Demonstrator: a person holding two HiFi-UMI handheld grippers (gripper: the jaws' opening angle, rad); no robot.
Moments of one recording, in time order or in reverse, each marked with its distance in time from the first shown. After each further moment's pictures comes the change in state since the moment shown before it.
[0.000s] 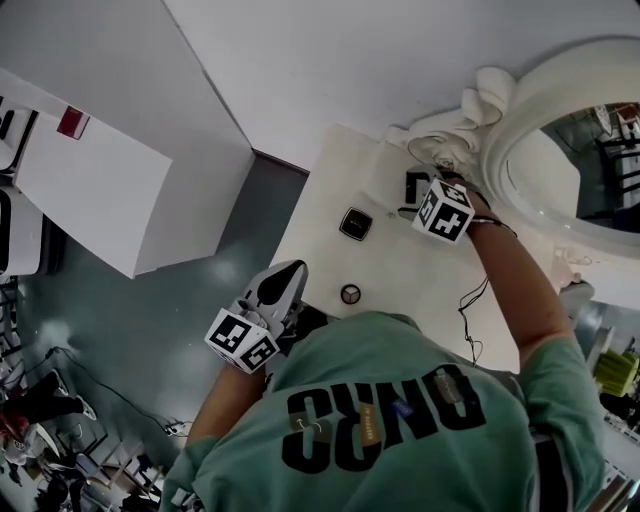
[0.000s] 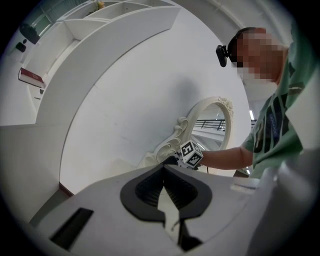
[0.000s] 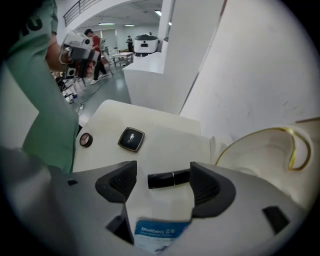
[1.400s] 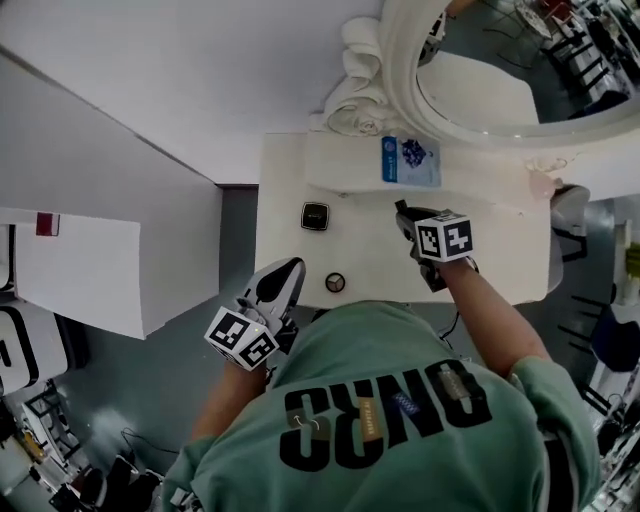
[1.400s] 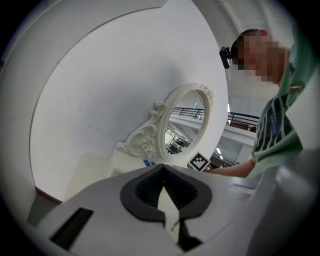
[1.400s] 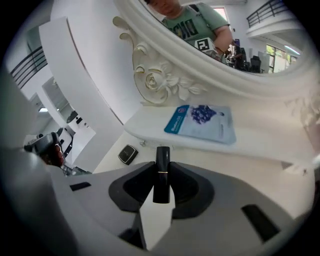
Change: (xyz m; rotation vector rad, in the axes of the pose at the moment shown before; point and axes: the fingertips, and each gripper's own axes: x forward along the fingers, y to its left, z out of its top) left arm 0.043 -0.054 -0.015 0.067 0.188 -0.281; right arm -0.047 0.103 -0.116 1.373 -0.315 -0.207
